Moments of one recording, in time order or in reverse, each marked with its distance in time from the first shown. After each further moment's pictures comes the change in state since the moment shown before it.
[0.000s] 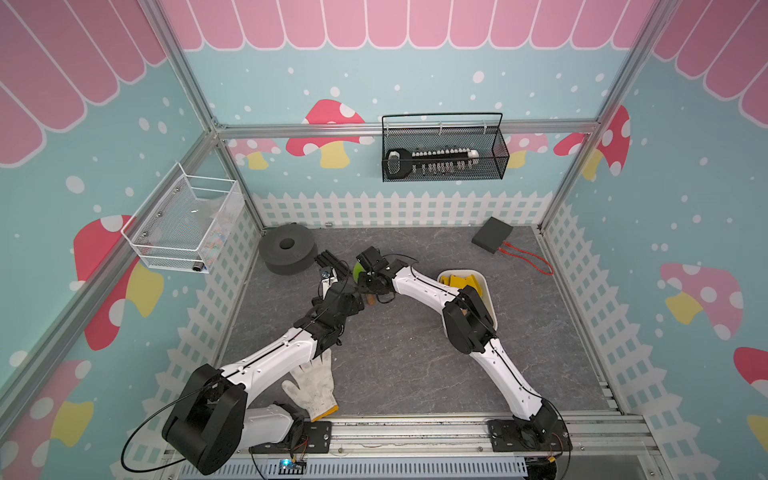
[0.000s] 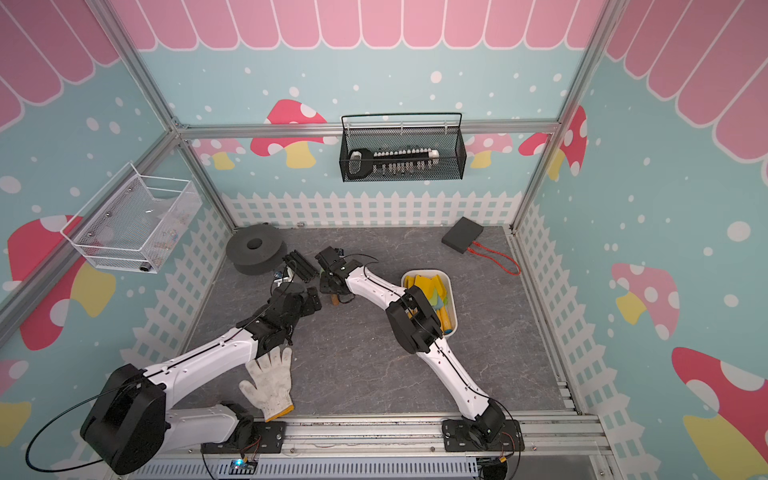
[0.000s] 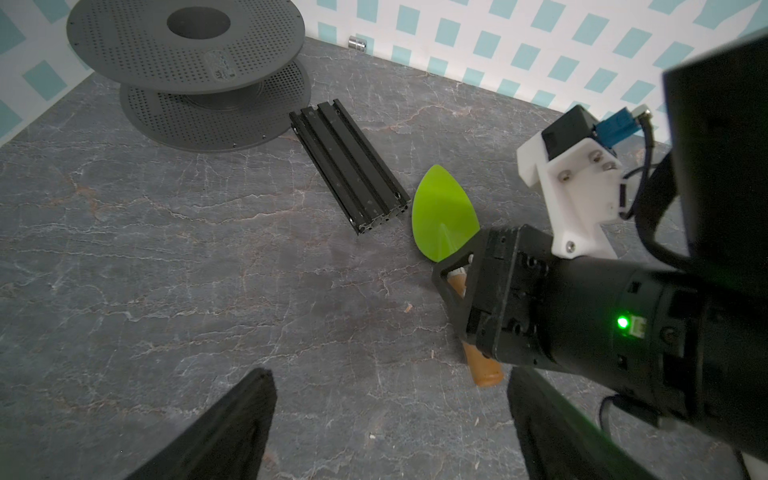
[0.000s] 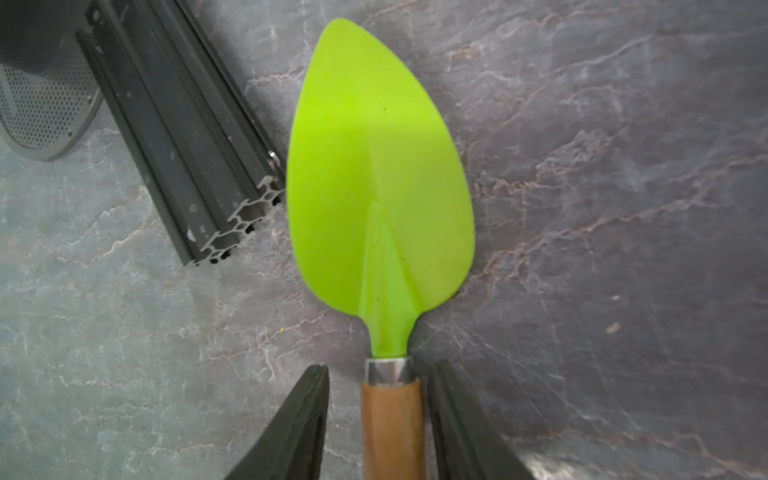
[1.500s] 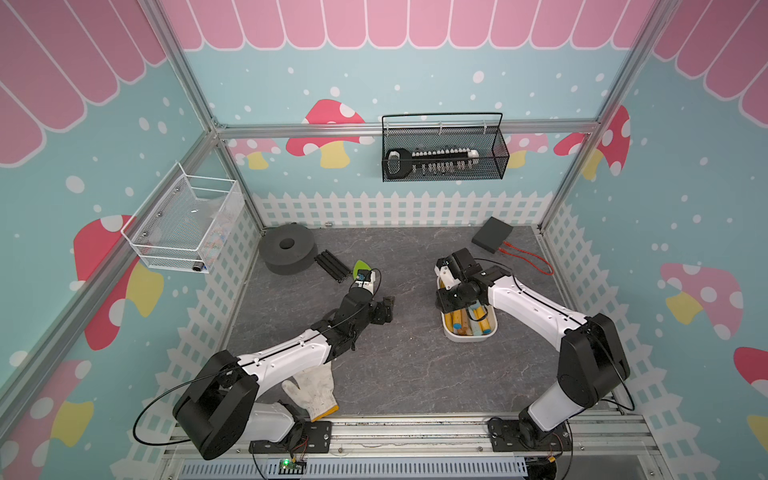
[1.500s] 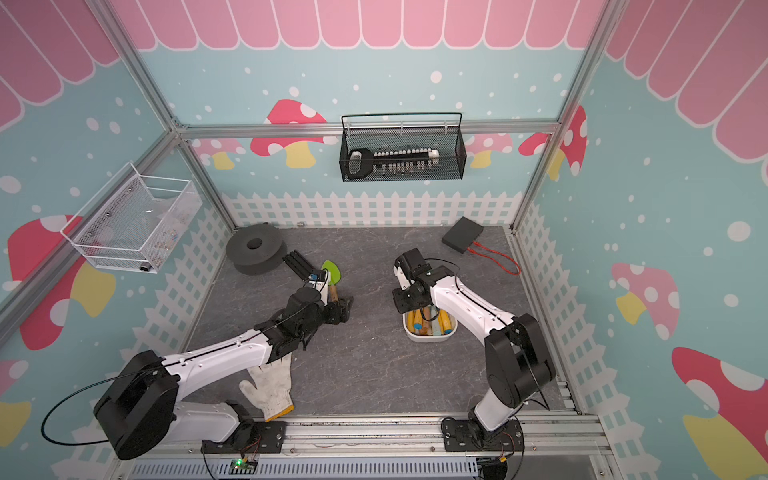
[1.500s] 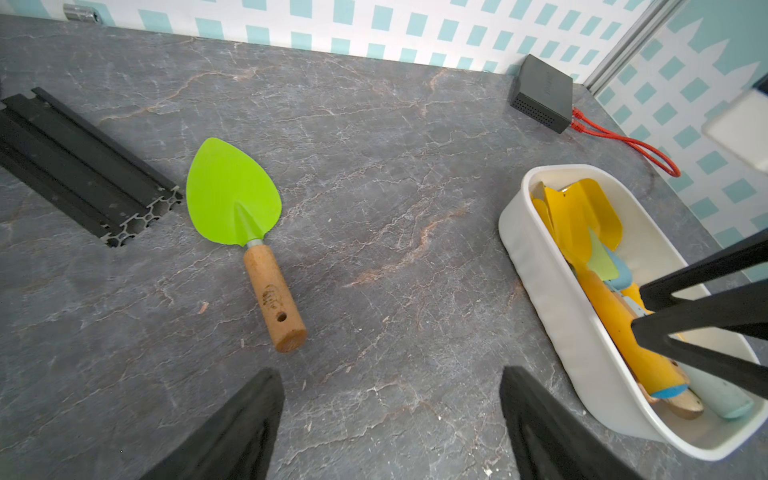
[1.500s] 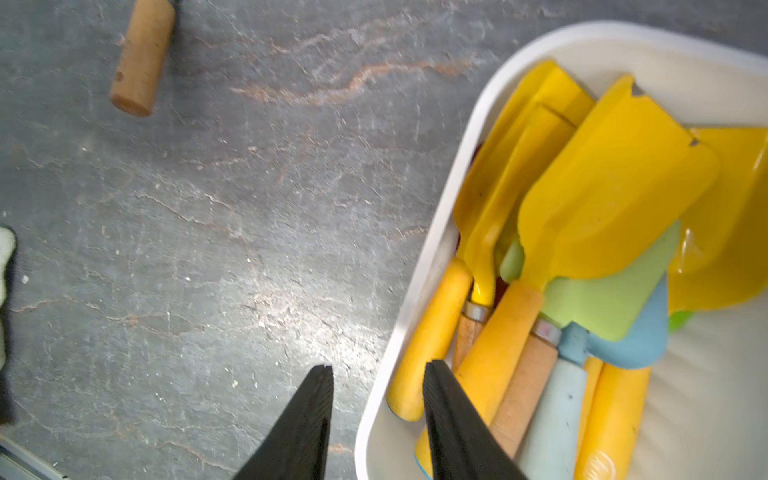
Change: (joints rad) left arm -0.162 0.077 0.000 0.203 0.290 0.137; right arm -0.292 -0.932 -1.004 -0.115 -0.108 -0.531
